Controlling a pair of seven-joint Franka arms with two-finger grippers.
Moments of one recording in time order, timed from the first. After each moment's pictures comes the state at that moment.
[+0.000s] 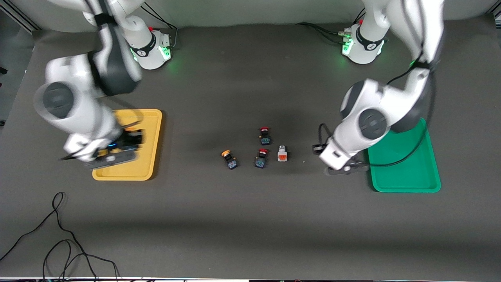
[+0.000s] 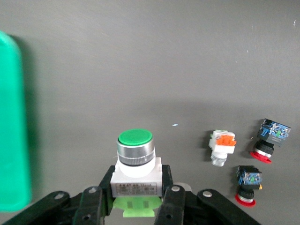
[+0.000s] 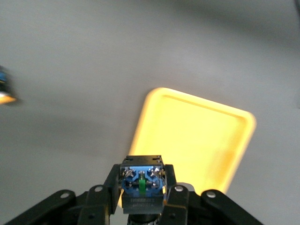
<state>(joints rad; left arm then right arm) -0.29 0.32 -0.09 -1.74 -0.05 1.97 -0.47 0.72 0.22 -0.61 -1.74 0.01 1.83 -0.16</state>
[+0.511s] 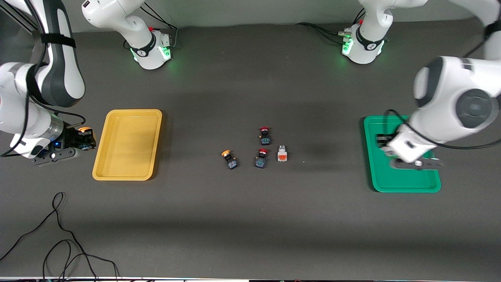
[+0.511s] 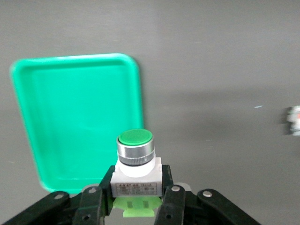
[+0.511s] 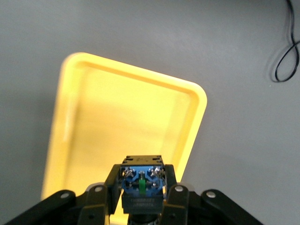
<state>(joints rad) -0.02 0.22 -0.08 -1.72 0.05 1.80 -0.04 0.71 0.11 -0.87 -2.15 0.02 2.21 -0.39</state>
